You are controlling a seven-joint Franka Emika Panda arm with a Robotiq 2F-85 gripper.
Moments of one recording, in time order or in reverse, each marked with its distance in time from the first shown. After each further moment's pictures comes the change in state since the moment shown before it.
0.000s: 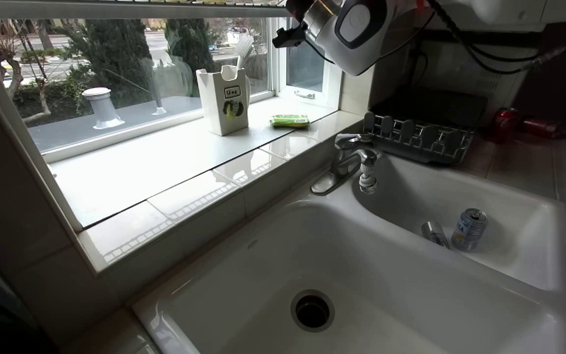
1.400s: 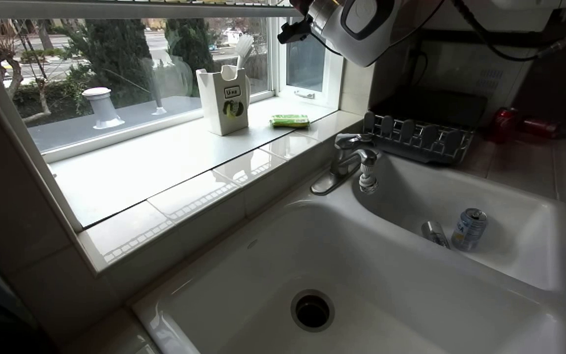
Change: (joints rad) arm 0.041 -0.079 -0.085 -0.052 0.000 0.033 0.026
